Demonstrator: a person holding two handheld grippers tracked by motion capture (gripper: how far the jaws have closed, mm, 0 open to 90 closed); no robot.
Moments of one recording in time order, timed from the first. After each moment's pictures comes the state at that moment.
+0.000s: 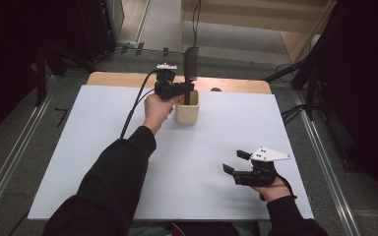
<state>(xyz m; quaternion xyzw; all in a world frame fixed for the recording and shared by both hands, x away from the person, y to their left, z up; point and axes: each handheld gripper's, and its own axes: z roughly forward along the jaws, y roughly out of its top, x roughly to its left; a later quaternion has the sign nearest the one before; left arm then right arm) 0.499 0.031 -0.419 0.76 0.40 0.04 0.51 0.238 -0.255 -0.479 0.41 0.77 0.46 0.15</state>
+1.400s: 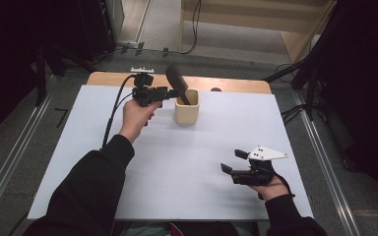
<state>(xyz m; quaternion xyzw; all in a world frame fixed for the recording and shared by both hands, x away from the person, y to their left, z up) 0.472 0.095 -0.410 0.75 0.41 0.00 0.52 0.241 -0.250 -0.480 0.41 0.78 0.46 0.15</state>
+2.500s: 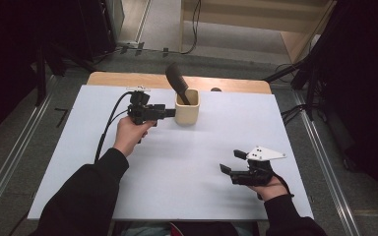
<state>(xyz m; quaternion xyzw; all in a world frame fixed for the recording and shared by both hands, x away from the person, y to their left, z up) 0.434 0.112 -0.439 0.77 0.39 -0.03 0.50 0.242 -0.247 -0.481 0.41 0.78 0.45 0.15</state>
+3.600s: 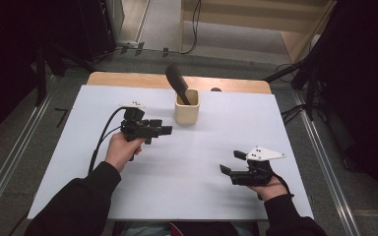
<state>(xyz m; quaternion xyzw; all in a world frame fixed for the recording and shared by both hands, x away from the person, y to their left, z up) 0.383 0.124 -0.440 0.79 0.37 -0.05 0.50 0.242 -0.247 -0.482 0.41 0.78 0.45 0.15</state>
